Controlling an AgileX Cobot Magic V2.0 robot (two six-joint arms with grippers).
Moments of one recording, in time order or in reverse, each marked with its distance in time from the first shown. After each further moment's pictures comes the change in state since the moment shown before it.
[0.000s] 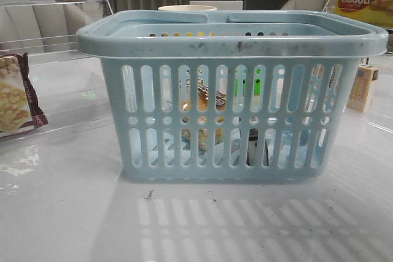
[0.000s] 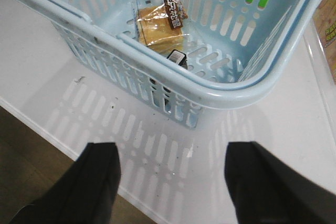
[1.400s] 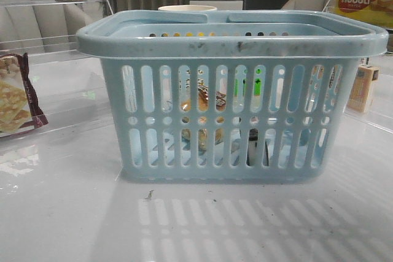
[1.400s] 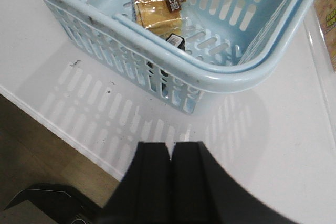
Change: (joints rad) left arm -0.004 -0.384 0.384 0.000 0.007 0.000; right arm 0.000 0.000 0.000 -0.020 0.046 0.000
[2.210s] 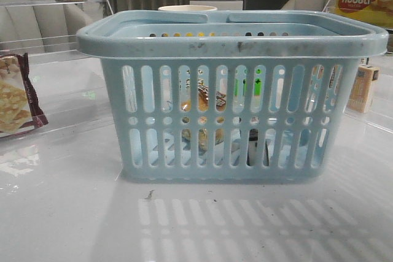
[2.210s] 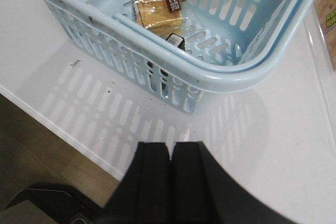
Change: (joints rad) left arm 0.409 -0.422 0.452 0.040 -0.461 0.009; right arm 0.000 0.000 0.000 0.000 0.001 0.000
